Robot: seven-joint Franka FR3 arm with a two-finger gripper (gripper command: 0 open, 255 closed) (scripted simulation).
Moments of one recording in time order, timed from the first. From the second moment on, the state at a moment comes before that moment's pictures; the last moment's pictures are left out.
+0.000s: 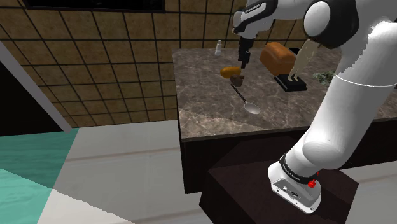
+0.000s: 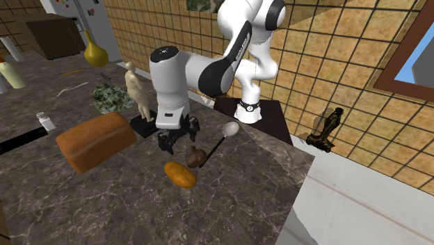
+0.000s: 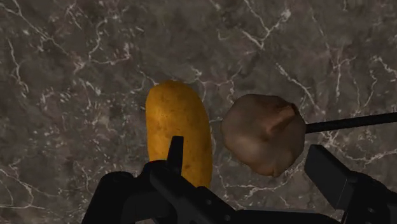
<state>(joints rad) 0.03 0.25 -0.53 -1.87 0.11 2.05 -1.40</state>
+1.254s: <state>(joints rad) -0.07 0.53 -0.47 -1.69 0.22 2.11 -1.61</state>
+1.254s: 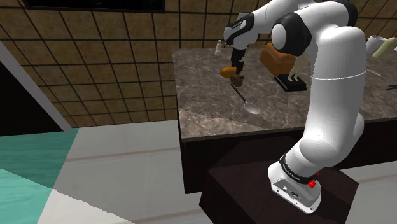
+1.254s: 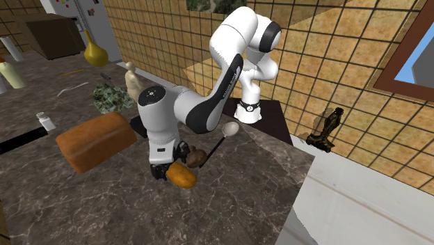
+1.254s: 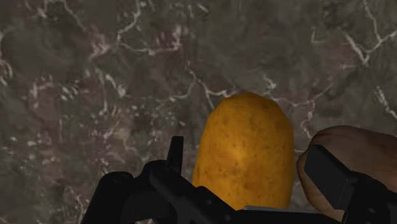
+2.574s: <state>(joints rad) -0.06 0.49 -0.48 -1.65 0.20 2.03 -1.60</state>
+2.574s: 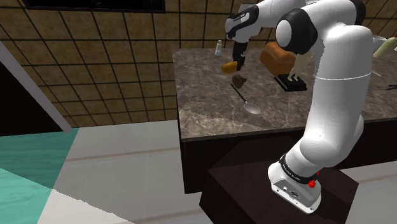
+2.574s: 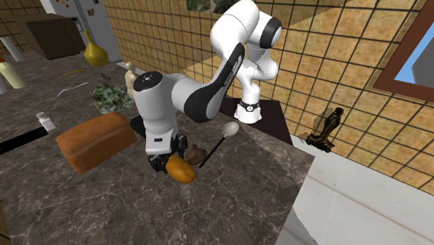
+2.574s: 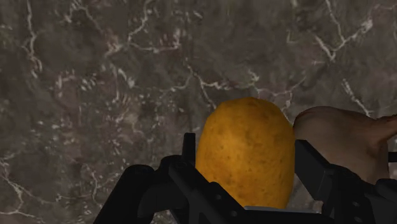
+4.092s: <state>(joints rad) -0.06 0.41 -0.51 -1.45 0.15 1.76 -1.57</state>
